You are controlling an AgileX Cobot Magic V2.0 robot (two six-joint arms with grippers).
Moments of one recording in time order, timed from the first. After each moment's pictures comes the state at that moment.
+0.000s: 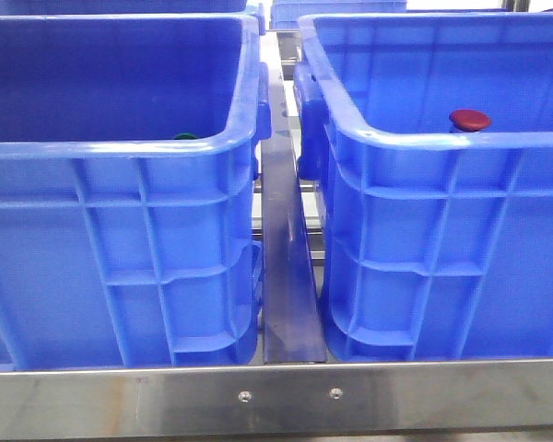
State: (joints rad) left arm -0.90 1.17 -1.21 0.12 0.82 -0.11; right arm 0.24 1.36 -0.92 1.77 1.05 -1.09
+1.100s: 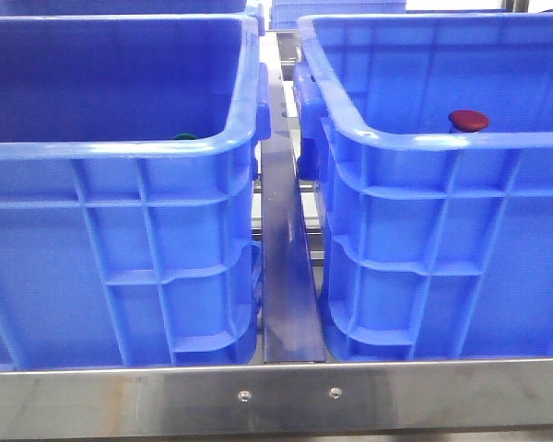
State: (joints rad) left arm -0.17 0.83 -0.89 0.39 0.74 -0.42; right arm -0.11 1.21 -0.94 1.56 0.82 -1.20
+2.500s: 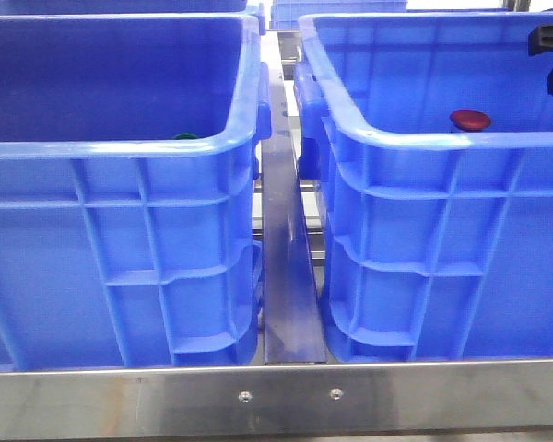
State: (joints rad) left arm -0.13 0.64 -0.78 0.39 0.66 -0.41; right arm -0.11 1.66 -1.06 1.47 -0.03 -1.38
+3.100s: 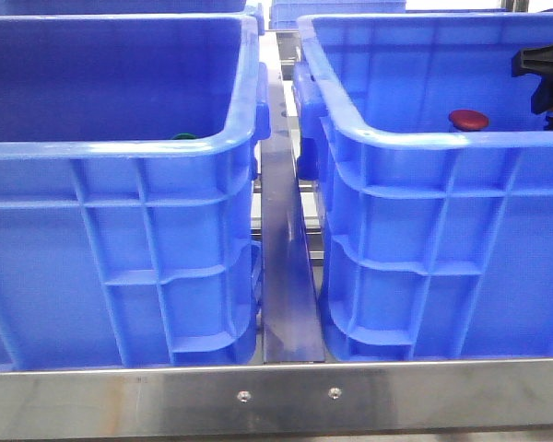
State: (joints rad) left arm -0.13 0.64 -0.78 0.39 0.66 -0.41; right arm -0.11 1.77 -1.12 1.50 -0.01 -1.39
